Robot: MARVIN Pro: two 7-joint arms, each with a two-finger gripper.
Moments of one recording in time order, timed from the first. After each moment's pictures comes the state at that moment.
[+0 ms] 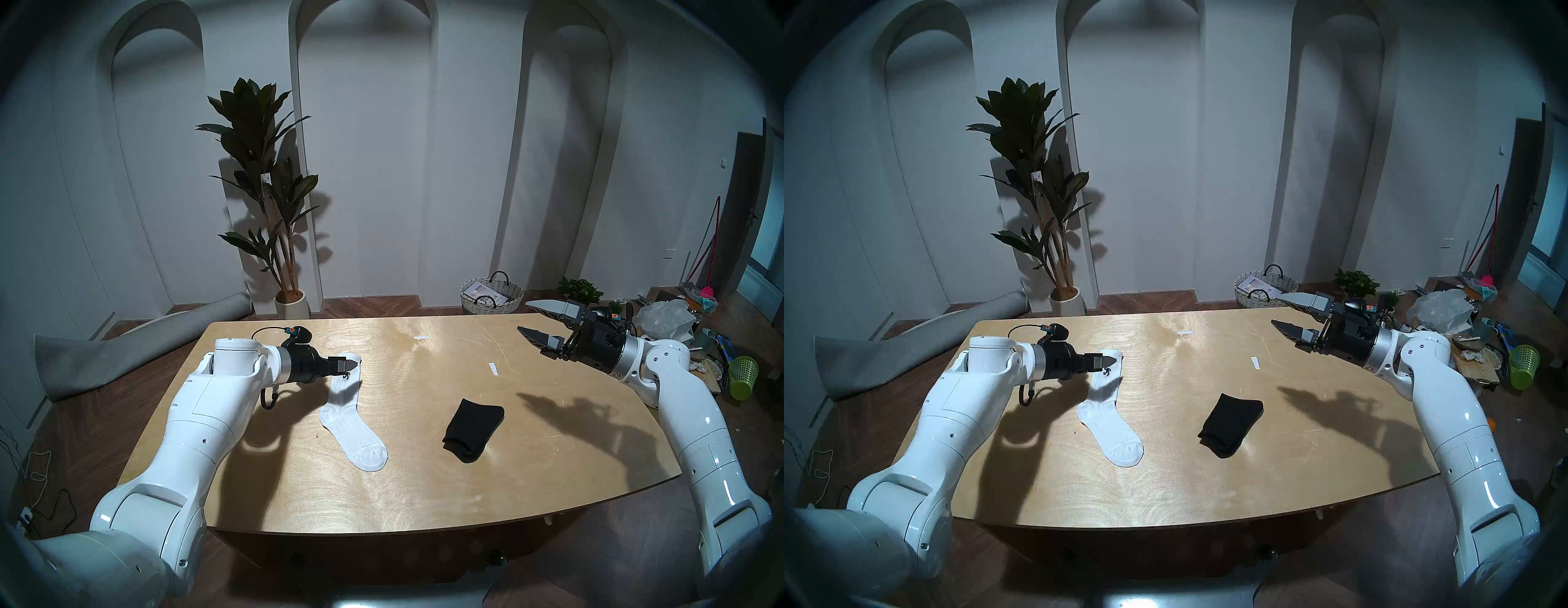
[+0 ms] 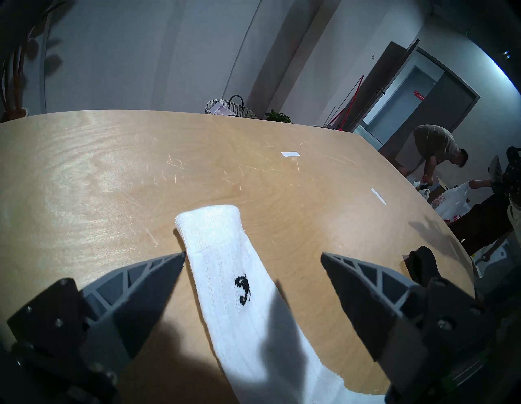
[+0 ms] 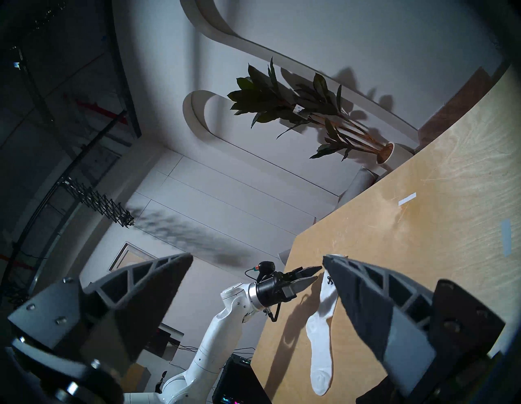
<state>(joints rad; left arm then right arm) 1.05 -1.25 -1.41 -0.99 -0.29 0.65 -0.78 -1.37 -0.88 1.57 -1.38 1.54 0.96 0.67</state>
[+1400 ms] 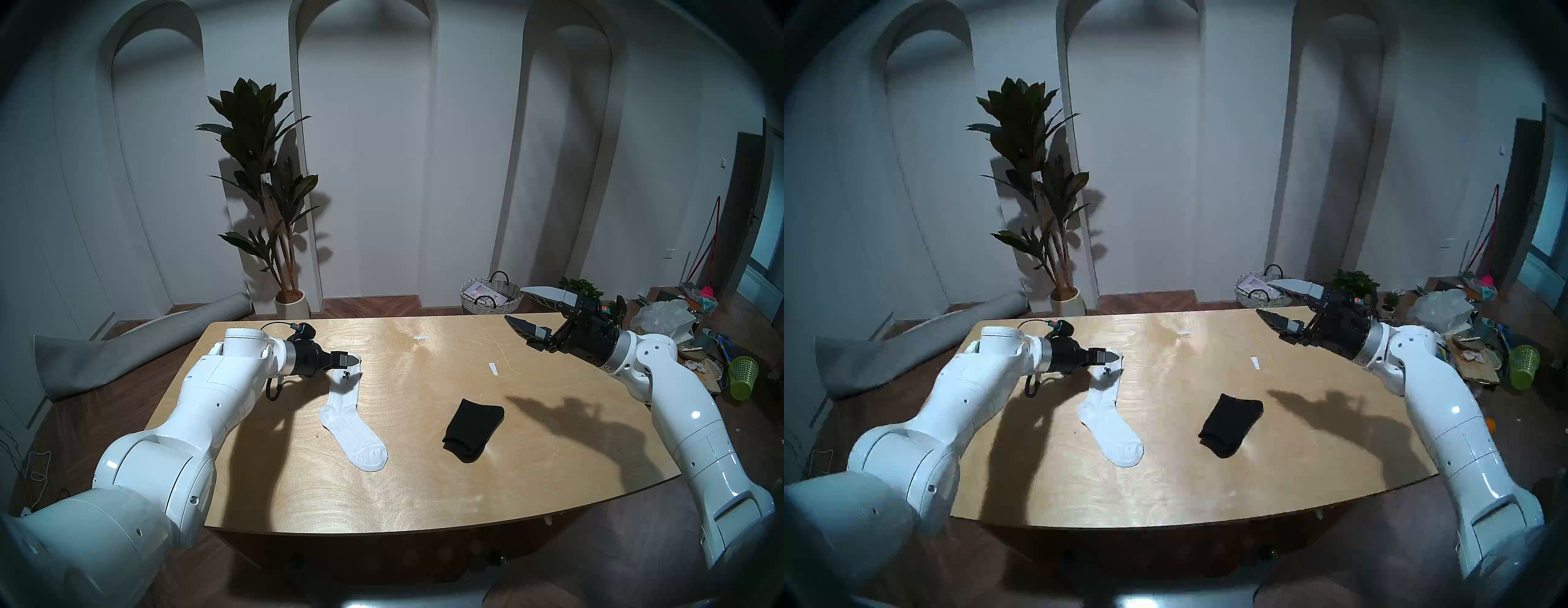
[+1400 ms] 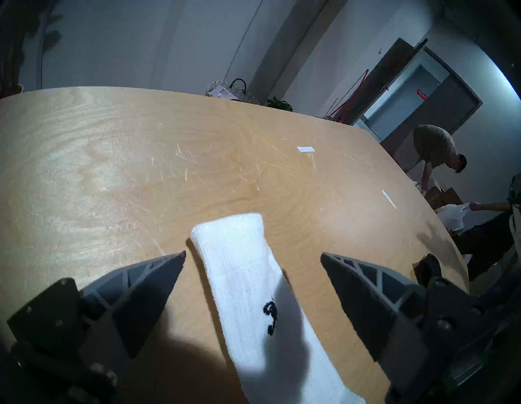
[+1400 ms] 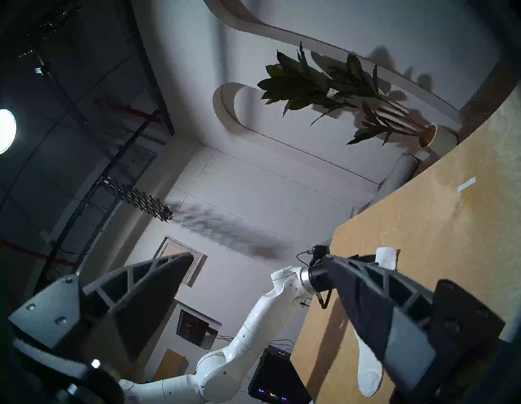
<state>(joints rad) 0.85 -1.28 -1.33 -0.64 -0.29 0.59 -0.83 -1.33 -0.85 1.46 -1.39 1.67 0.96 0.72</state>
